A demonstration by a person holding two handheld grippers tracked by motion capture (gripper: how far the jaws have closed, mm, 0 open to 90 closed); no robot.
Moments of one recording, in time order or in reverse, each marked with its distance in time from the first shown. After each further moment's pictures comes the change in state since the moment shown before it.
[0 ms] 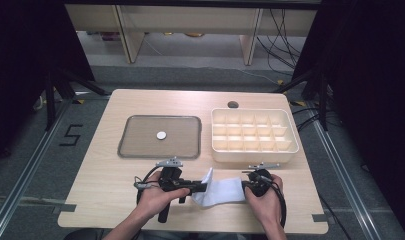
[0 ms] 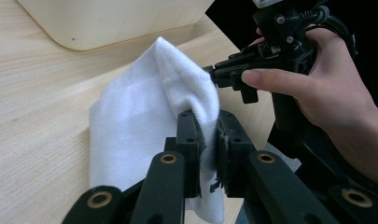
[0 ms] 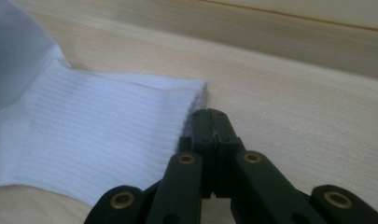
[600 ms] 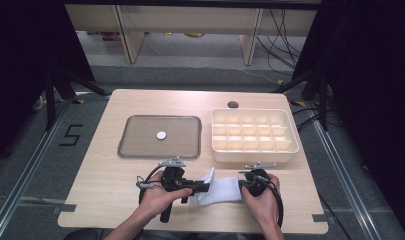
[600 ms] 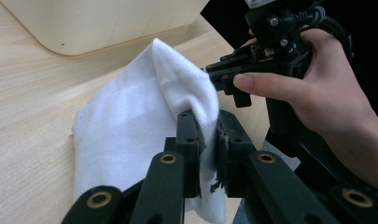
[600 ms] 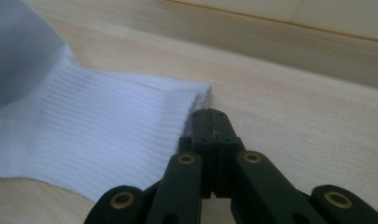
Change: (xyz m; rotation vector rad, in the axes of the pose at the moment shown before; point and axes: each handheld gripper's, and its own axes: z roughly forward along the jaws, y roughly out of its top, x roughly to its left) left arm -0.005 0.003 0.003 0.000 -0.007 0.013; right arm 0.009 0.003 0.001 -0.003 0.014 -0.004
